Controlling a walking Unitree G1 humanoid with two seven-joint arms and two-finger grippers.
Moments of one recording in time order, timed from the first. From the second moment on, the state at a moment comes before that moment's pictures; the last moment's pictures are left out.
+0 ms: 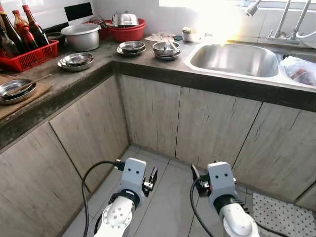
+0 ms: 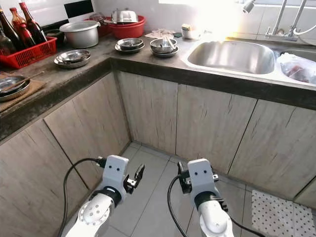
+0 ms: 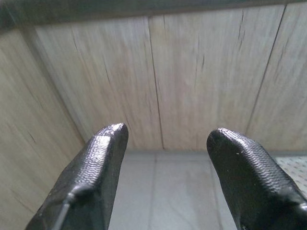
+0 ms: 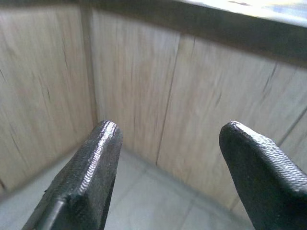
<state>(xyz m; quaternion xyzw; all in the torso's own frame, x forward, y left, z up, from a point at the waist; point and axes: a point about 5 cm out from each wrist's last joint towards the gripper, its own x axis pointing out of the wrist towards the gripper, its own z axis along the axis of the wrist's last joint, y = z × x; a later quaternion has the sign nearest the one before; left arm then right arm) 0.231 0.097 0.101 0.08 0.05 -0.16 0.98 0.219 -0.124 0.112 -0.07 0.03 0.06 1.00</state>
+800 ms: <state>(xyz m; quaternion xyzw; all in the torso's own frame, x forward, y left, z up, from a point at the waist) 0.227 0.095 0.106 0.07 0.01 -0.15 0.99 0.216 -0.120 0.118 -0.04 0.00 0.08 1.00</state>
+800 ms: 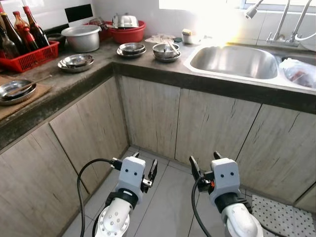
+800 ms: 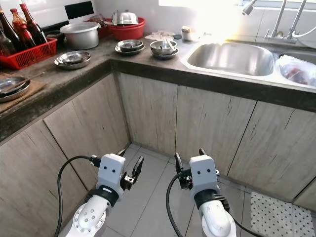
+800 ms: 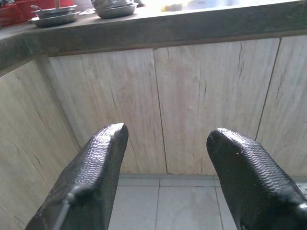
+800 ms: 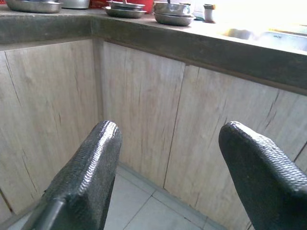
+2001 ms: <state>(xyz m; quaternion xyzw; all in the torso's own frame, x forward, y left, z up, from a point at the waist) 0.229 0.099 0.097 0.09 0.03 -0.15 0.98 0.221 -0.111 0.111 -0.02 0.00 0.09 1.00</state>
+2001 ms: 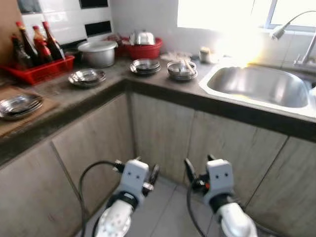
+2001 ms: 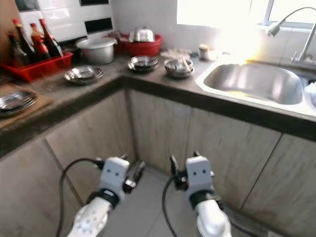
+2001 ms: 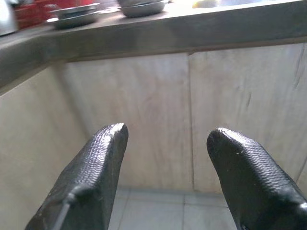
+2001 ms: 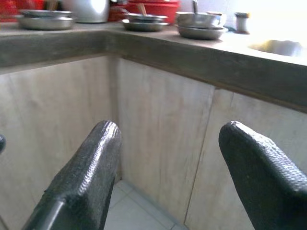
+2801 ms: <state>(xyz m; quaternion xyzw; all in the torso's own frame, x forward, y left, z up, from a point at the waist) 0.229 0.083 0.098 0.08 0.03 -0.18 0.98 0.246 -0.130 0.123 -0.04 -0.03 0.07 1.00</state>
